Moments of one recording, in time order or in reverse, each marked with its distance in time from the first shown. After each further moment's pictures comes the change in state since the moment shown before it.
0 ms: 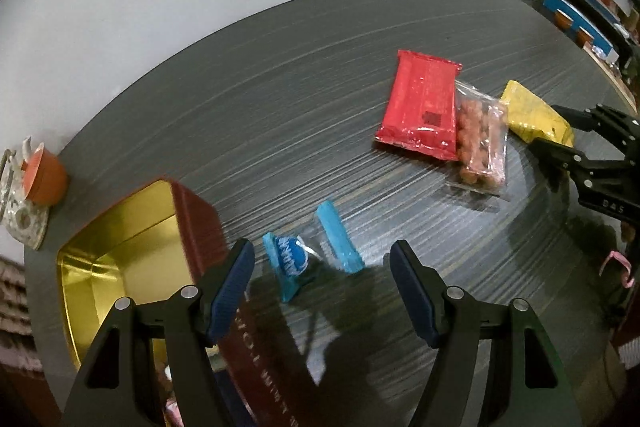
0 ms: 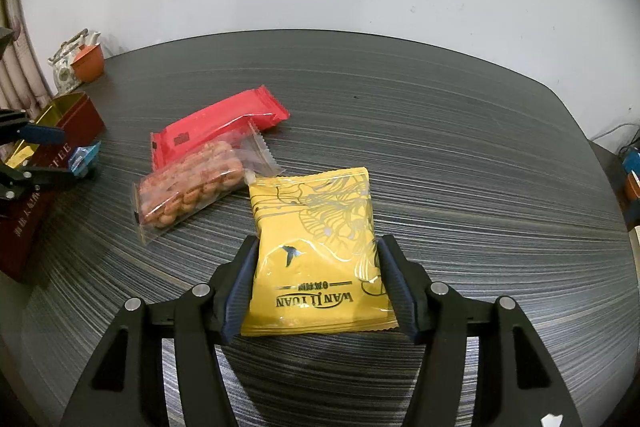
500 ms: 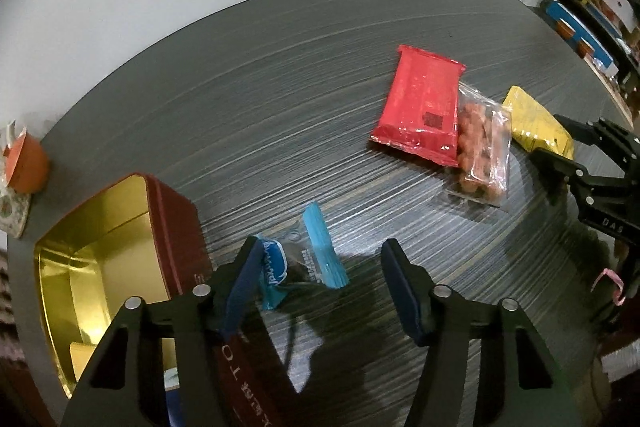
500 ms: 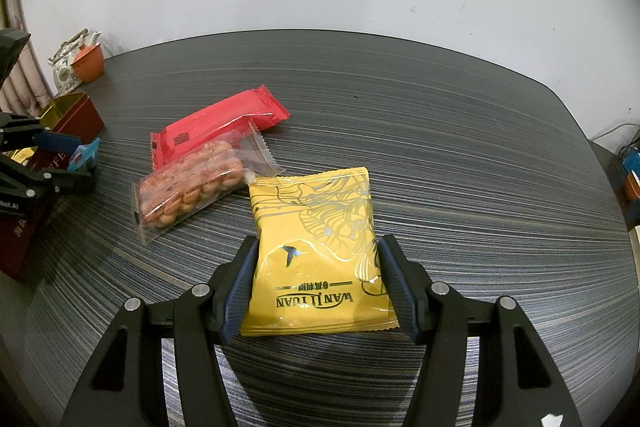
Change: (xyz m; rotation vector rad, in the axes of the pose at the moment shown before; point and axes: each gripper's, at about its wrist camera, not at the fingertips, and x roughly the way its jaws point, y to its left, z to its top) left arm 0.017 0.007 0.007 -0.050 0.035 -0.058; right arm 0.000 0.000 0.000 0.000 0.001 0.000
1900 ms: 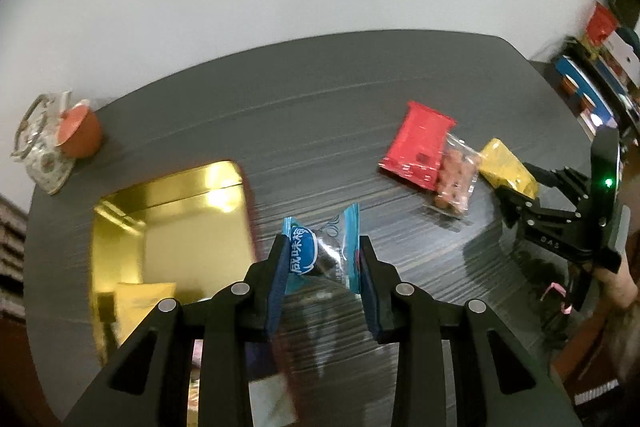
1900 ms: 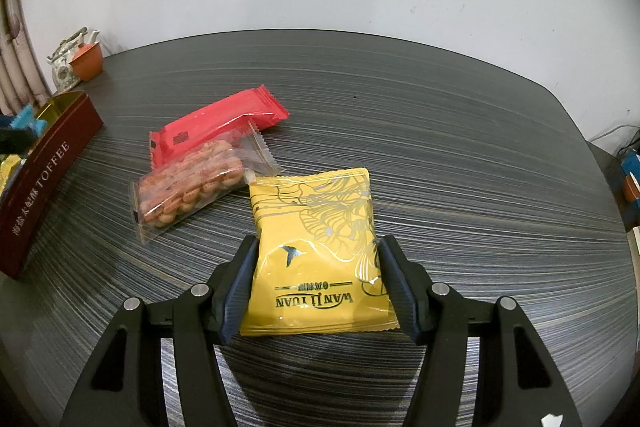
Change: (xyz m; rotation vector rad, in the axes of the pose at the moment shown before) left arm -0.100 0.021 -0.026 -0.155 -0.104 0.028; right arm 0.000 0.002 0.001 -0.003 0.001 -0.010
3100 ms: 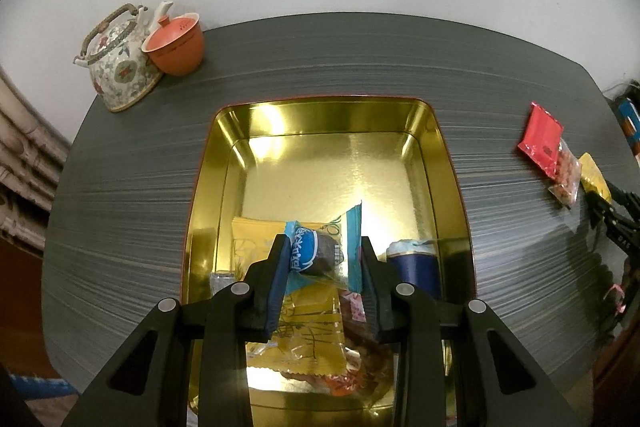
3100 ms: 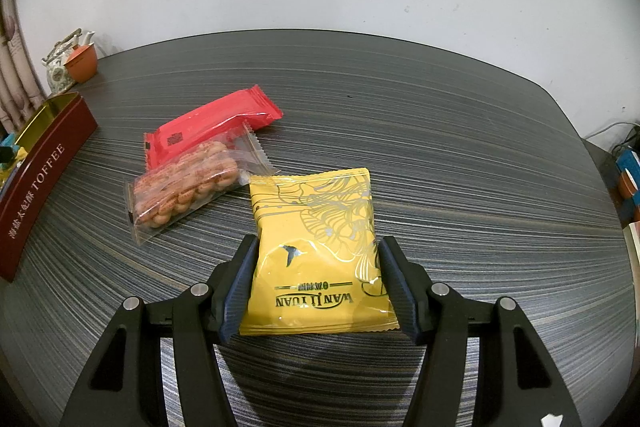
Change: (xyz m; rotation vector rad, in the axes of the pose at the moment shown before) left arm 0.013 0.114 -0.046 -0.194 0.056 0.138; right arm 0.004 0.001 0.002 0.004 0.004 -0.005
